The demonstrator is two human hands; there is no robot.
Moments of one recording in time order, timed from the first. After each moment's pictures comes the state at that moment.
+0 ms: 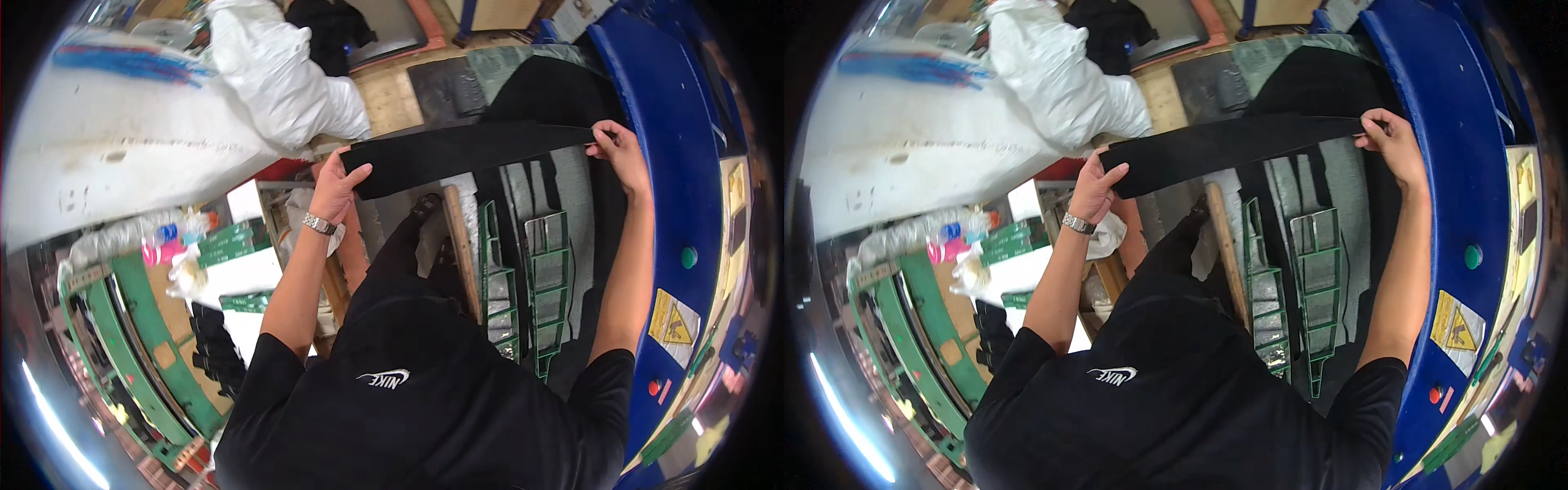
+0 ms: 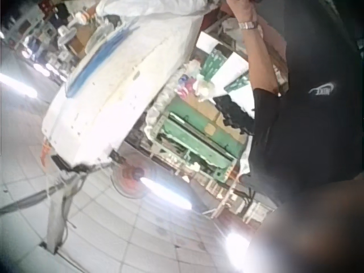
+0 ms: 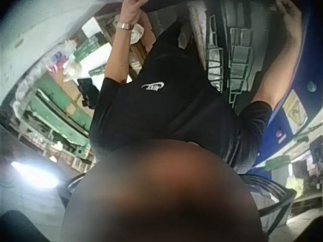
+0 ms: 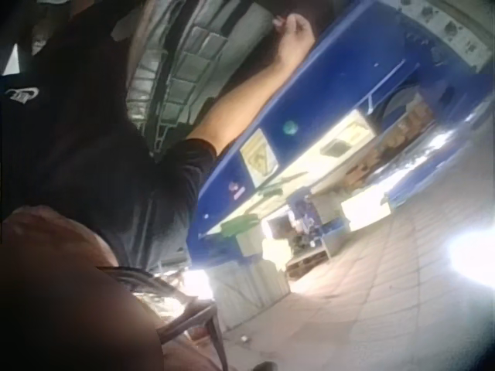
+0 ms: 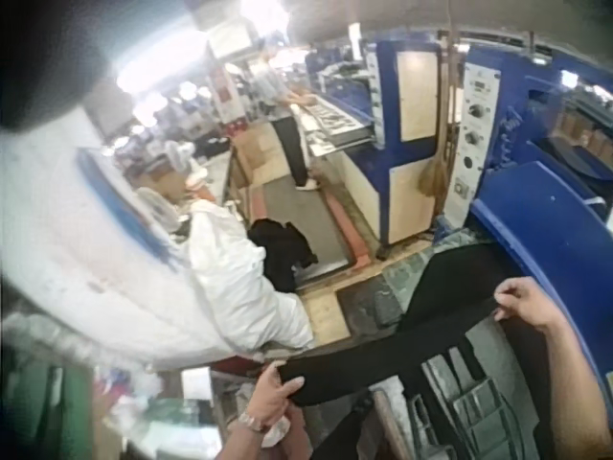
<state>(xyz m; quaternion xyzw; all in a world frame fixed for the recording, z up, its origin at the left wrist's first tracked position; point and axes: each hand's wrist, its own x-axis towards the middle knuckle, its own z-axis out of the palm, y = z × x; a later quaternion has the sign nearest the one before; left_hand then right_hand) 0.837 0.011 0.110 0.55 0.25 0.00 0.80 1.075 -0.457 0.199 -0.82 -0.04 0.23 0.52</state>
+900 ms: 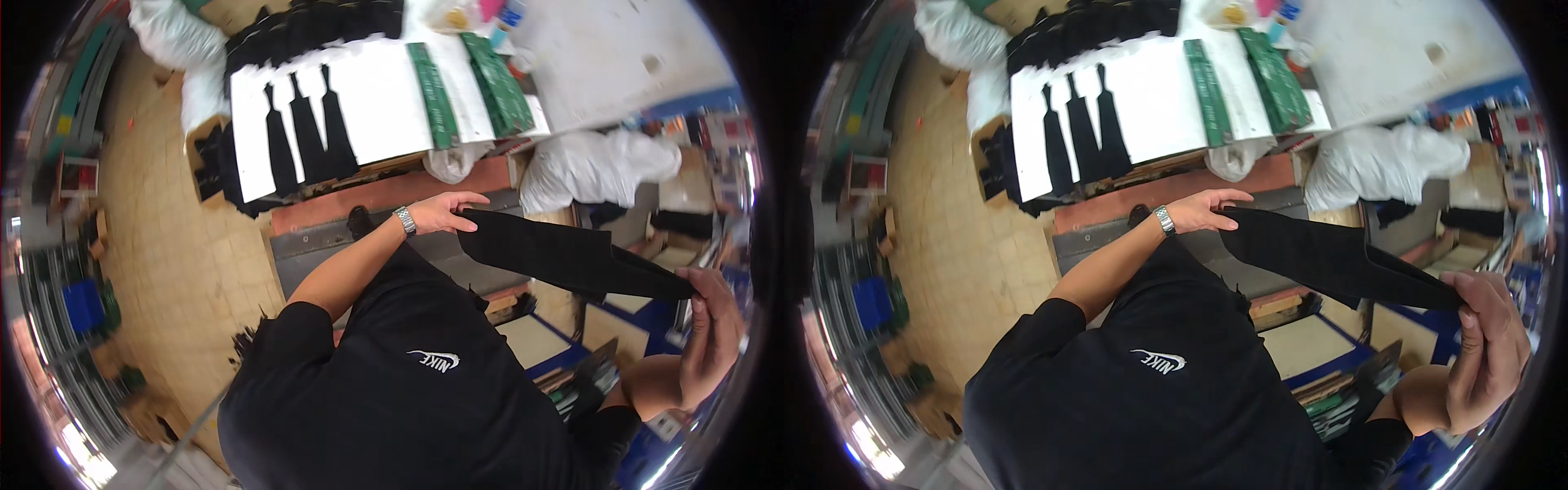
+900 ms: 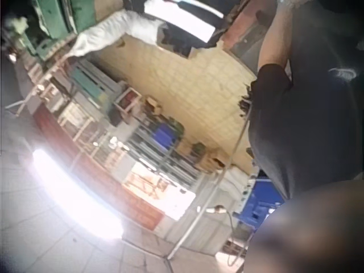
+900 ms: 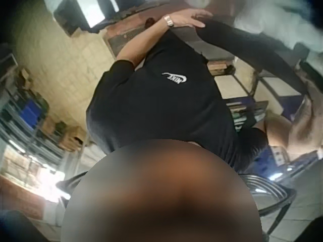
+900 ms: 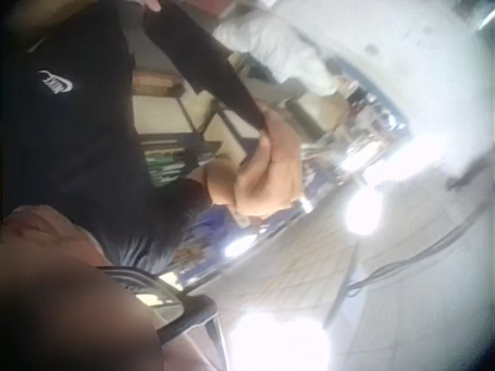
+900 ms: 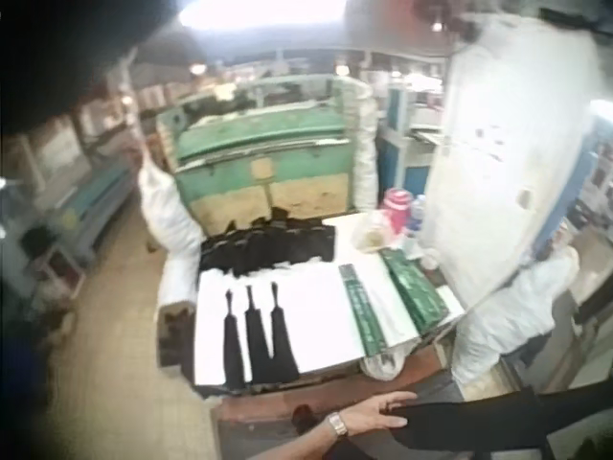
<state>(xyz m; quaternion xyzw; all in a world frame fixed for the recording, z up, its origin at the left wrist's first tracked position) 0.346 0.002 0.040 0.33 0.27 0.31 0.85 0.613 -0.009 0.465 -0.40 -0.91 0.06 0.07</state>
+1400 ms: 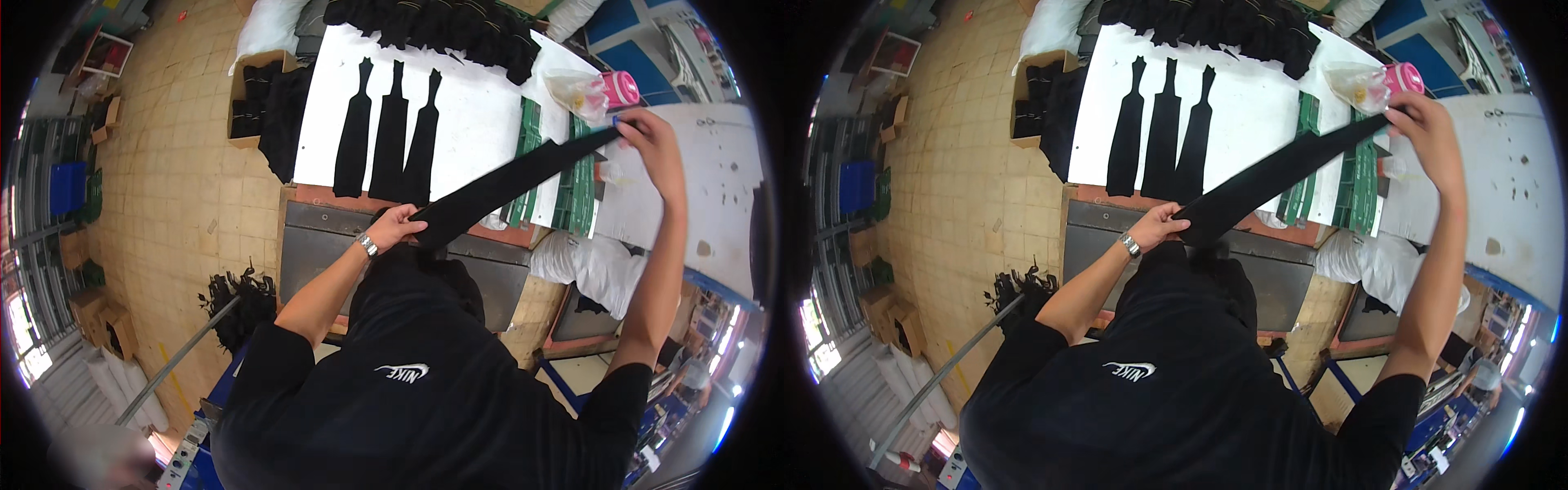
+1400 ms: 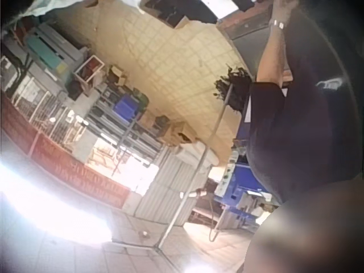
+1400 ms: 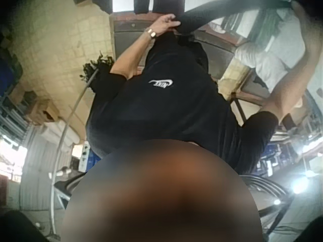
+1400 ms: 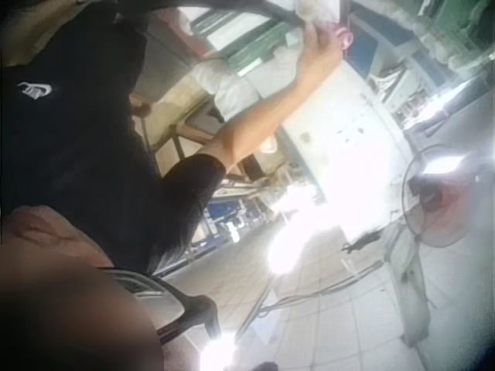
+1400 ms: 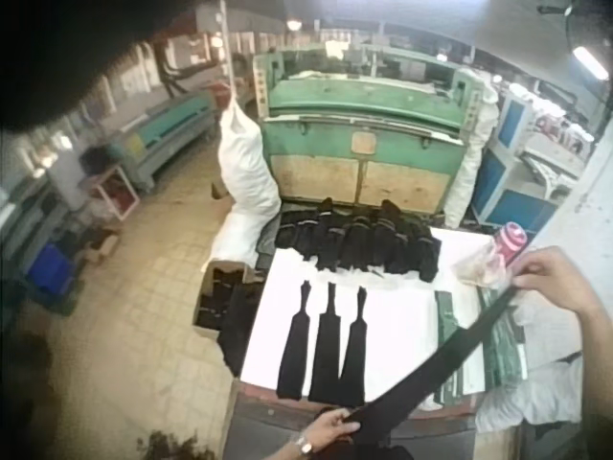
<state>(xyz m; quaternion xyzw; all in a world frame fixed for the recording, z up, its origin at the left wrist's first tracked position) 0.134 -0.051 -0.038 0.08 0.46 0.53 0.71 0.327 0.353 0.278 -0.33 -0.86 0.38 0.06</state>
